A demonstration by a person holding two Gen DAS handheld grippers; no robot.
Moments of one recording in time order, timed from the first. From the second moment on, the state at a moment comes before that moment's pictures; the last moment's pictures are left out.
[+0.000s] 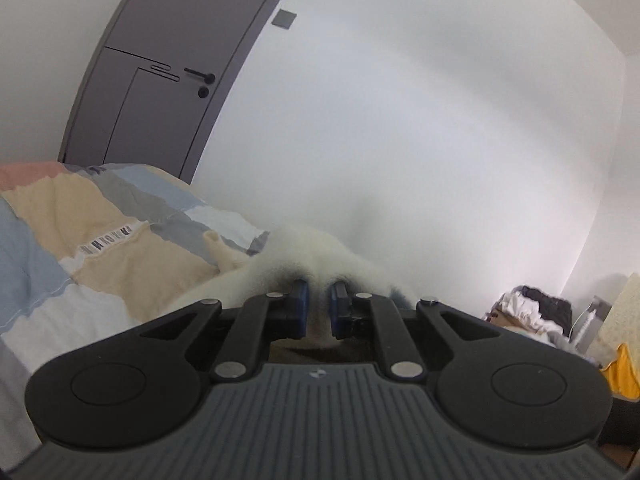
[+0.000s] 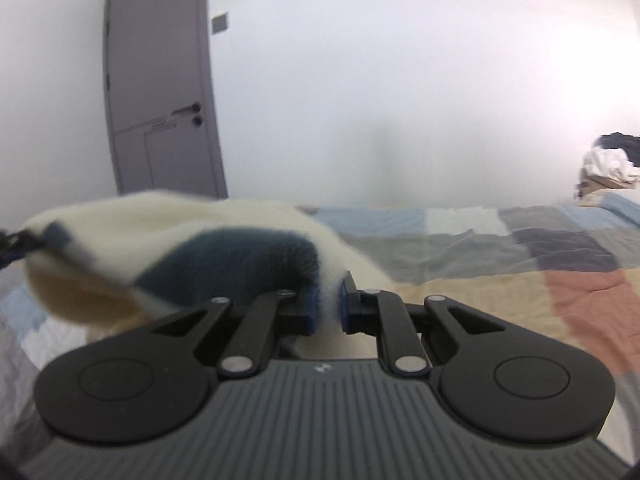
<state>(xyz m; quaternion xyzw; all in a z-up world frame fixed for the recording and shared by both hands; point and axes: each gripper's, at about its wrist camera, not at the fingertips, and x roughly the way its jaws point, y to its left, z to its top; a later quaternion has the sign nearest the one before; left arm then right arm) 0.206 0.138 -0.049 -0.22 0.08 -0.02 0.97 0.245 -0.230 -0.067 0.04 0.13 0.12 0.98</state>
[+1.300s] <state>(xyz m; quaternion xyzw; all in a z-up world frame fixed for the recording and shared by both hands) 0.221 0.161 -0.114 -0.32 0.21 -0.03 0.92 0.318 -0.242 -0.120 0.14 0.29 0.10 0.94</state>
